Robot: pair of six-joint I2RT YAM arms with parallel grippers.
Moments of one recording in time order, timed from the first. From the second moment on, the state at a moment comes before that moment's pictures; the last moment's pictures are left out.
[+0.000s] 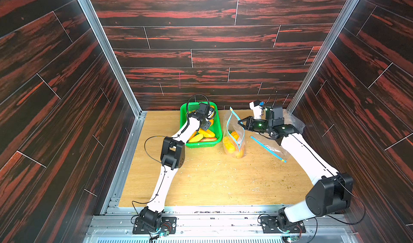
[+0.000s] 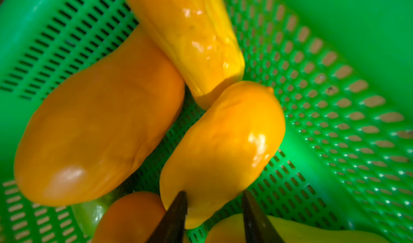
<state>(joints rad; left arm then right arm) -0.38 2.57 2.39 -0.75 -0.09 0.28 0.30 1.52 1.37 -0.39 -0.52 0.47</state>
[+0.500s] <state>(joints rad) -0.37 2.63 2.51 -0.77 -0.02 0.34 0.30 1.52 1.37 -0.39 -0.52 0.47</state>
